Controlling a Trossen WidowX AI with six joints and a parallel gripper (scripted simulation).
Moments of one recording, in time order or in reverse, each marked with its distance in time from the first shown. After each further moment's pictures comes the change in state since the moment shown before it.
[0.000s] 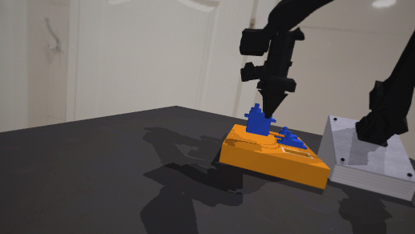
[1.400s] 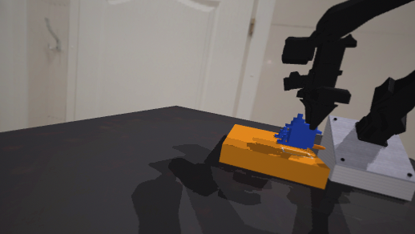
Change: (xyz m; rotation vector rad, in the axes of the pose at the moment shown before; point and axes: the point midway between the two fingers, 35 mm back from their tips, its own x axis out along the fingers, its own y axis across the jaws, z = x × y) arm 0.007 0.011 -0.109 0.097 0.008 0.004
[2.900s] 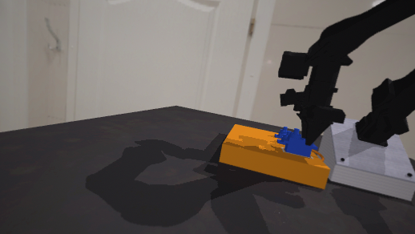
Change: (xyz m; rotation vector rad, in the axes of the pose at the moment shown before) arm 0.040 0.001 0.000 -0.002 -0.002 0.001
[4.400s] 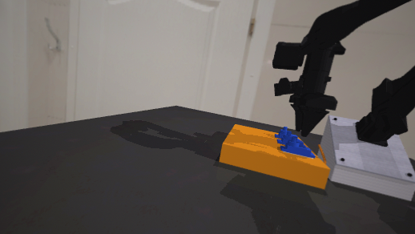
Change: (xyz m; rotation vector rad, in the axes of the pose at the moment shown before) arm -0.023 0.002 0.019 0.022 0.000 0.008
